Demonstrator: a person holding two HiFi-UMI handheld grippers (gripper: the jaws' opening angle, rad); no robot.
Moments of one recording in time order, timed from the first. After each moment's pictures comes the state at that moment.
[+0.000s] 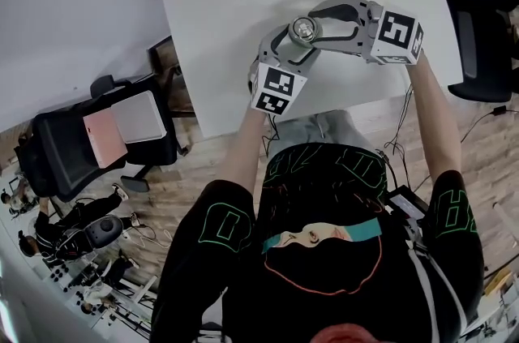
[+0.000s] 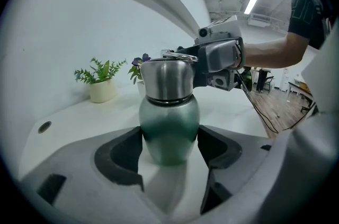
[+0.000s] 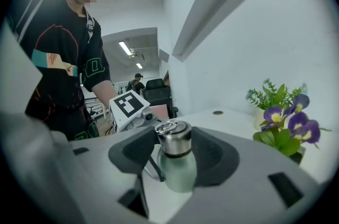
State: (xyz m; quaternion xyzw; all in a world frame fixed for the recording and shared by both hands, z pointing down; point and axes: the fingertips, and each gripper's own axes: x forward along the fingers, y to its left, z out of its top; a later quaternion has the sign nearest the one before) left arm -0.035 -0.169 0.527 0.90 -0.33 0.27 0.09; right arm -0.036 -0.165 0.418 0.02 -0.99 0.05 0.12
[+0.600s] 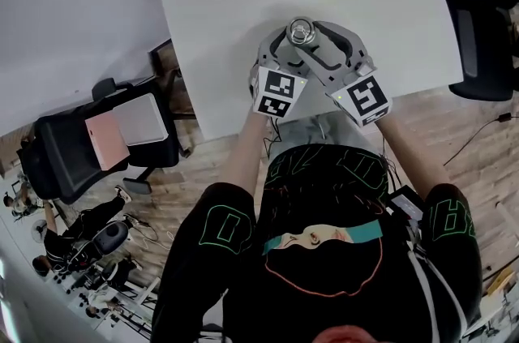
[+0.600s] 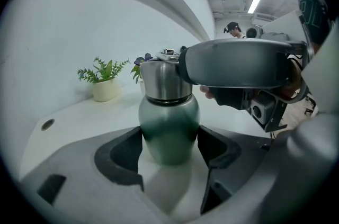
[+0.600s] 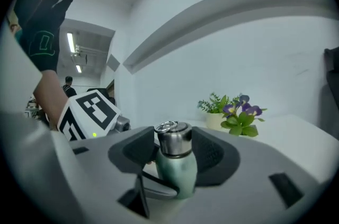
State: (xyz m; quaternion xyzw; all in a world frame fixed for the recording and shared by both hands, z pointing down) left arm -0.035 -0.169 0.526 0.89 -0.35 0.27 0.09; right arm -0.036 -0.160 0.420 0.38 -0.92 0.06 0.04
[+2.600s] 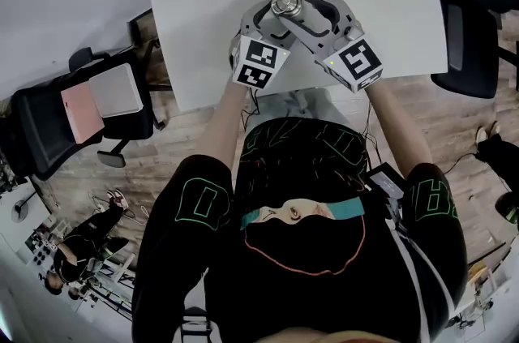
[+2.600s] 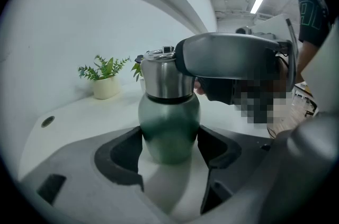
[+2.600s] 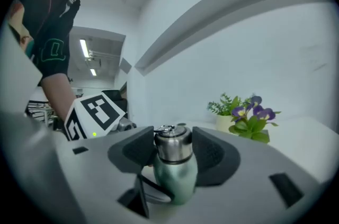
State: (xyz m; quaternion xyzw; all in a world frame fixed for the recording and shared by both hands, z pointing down) left arm -0.035 -0.168 0.525 0.89 -0.35 0.27 0.10; right arm -0.039 -0.165 0.416 0.30 -0.95 0.06 0.06
